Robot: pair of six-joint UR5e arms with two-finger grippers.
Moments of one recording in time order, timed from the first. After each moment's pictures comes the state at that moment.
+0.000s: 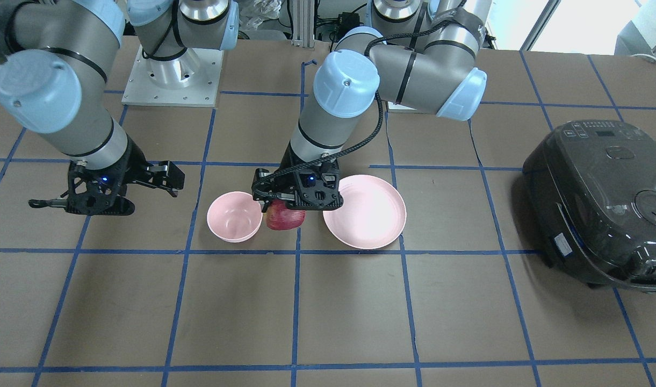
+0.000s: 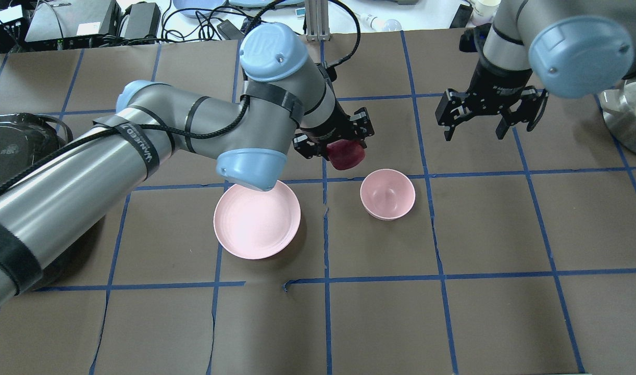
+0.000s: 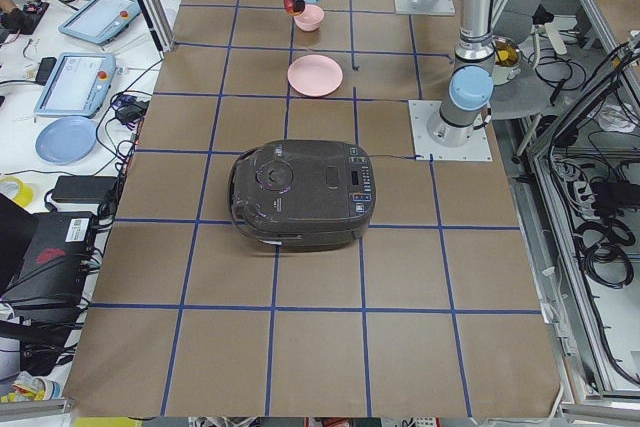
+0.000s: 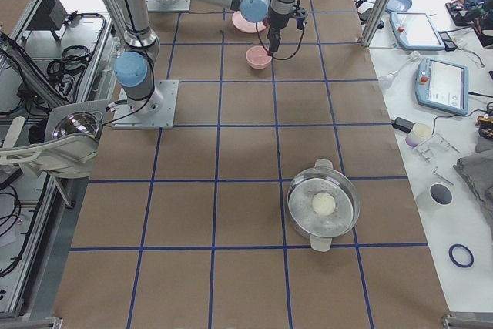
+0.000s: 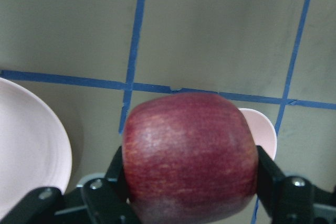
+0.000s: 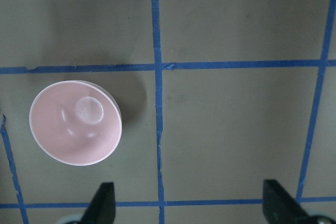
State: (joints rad) left arm -1.97 -1.92 -1.67 -0.87 1.32 -0.61; right arm 1.50 -1.43 1.57 -1.57 -1.58 -0.05
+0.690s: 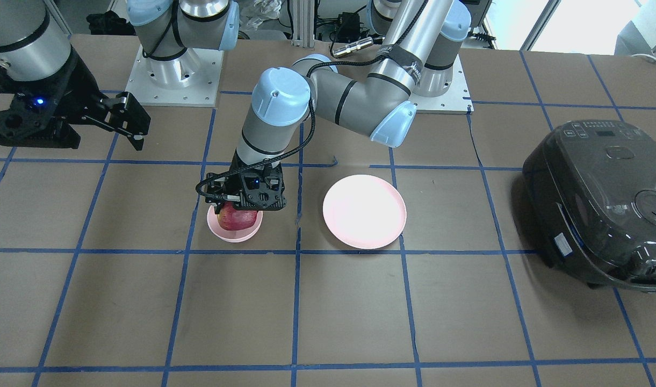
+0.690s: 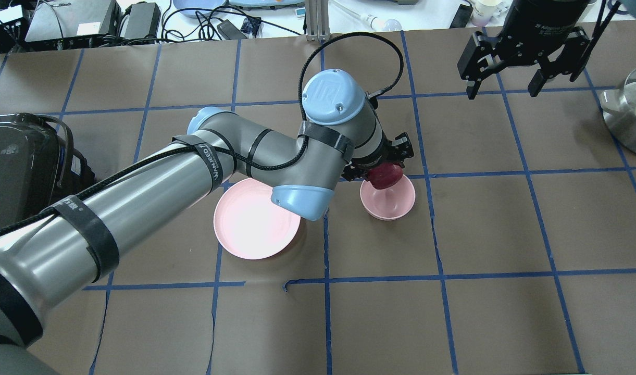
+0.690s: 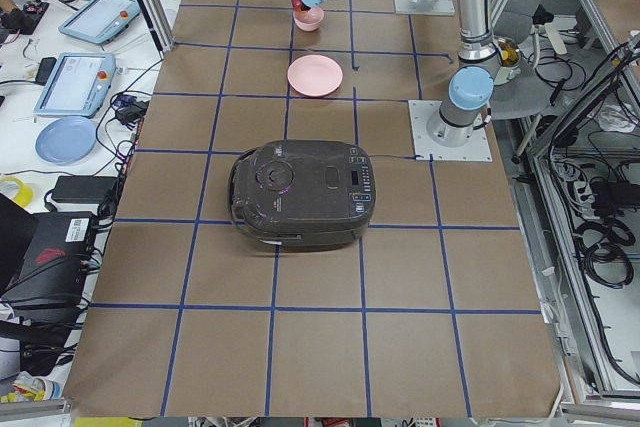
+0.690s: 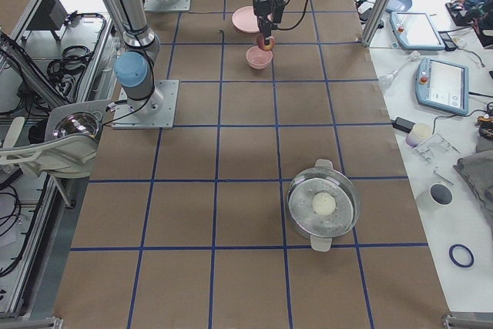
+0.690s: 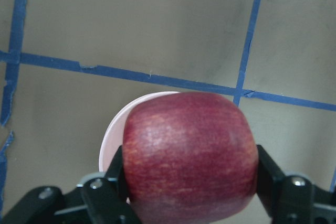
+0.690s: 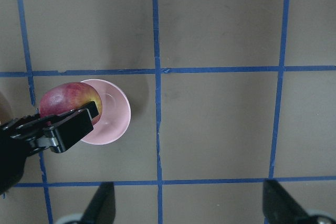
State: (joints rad) left arm -2.07 -2.03 -1.67 -0.73 1.33 -0.75; right arm 1.51 -1.48 1.41 -1.43 -1.58 -0.06
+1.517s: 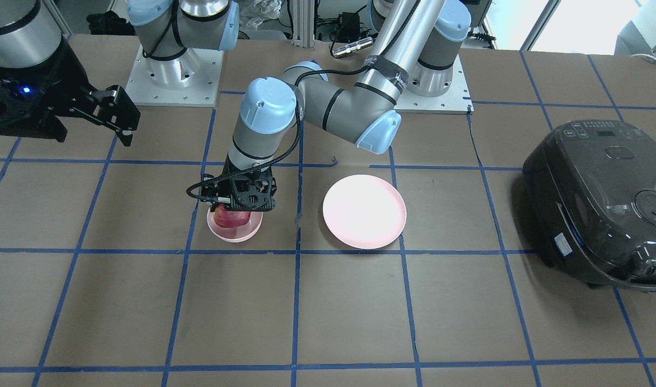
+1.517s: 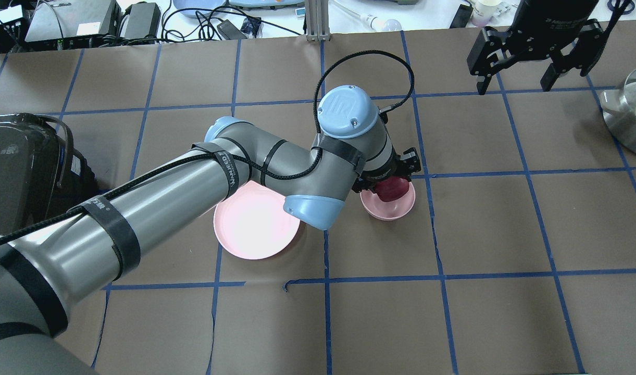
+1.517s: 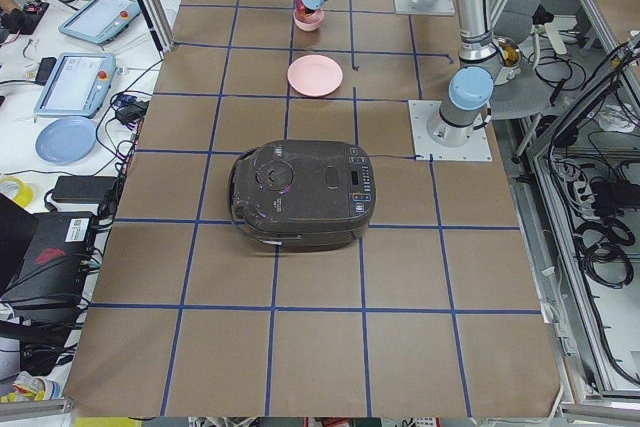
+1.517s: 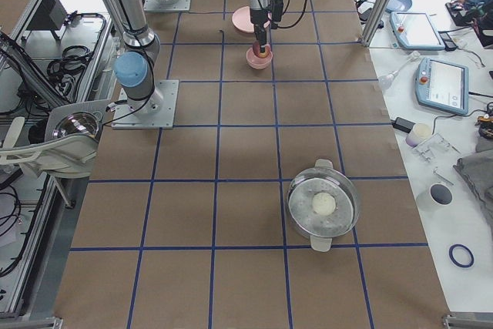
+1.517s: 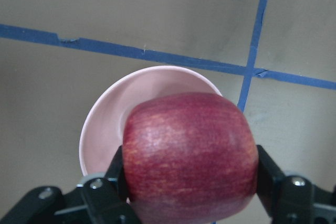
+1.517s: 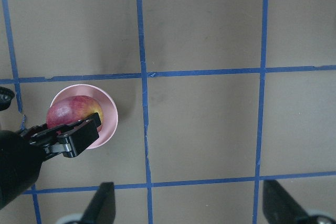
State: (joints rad) left arm -2.10 -2.06 -1.68 -0.72 1.33 -0.75; right arm 1.50 -1.50 1.40 -1.43 -1.62 -0.04
